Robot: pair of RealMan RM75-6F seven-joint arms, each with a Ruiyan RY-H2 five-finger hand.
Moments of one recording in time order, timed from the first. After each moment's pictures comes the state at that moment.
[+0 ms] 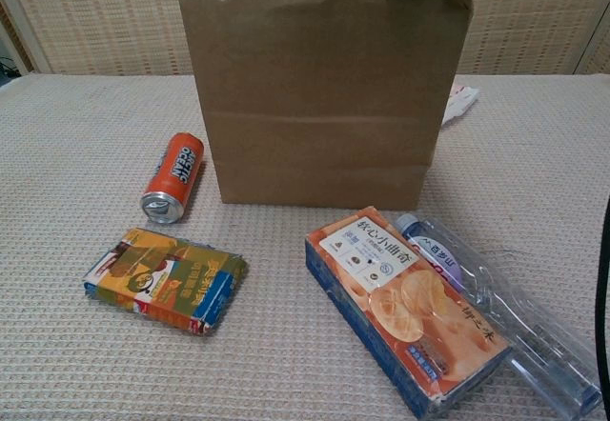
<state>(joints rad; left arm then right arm) -0.09 -1.07 0.01 -1.75 1.48 1.39 -0.08 0.96 -1.44 0.37 -1.93 -0.83 1.43 -1.14</state>
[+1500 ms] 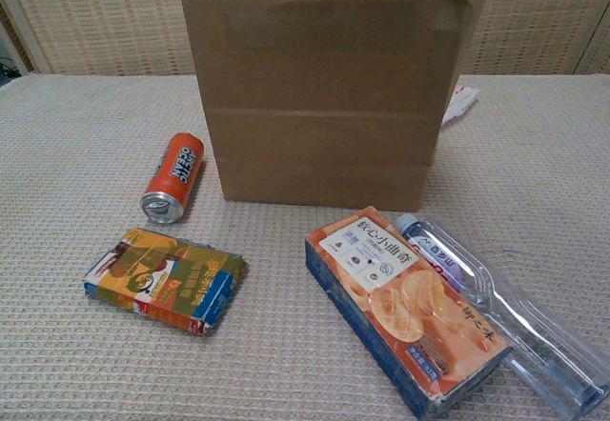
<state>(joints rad) -0.09 -1.09 0.00 -1.76 1.45 1.39 -0.01 0.52 -0.88 0.02 -1.97 -1.72 1.43 -0.24</state>
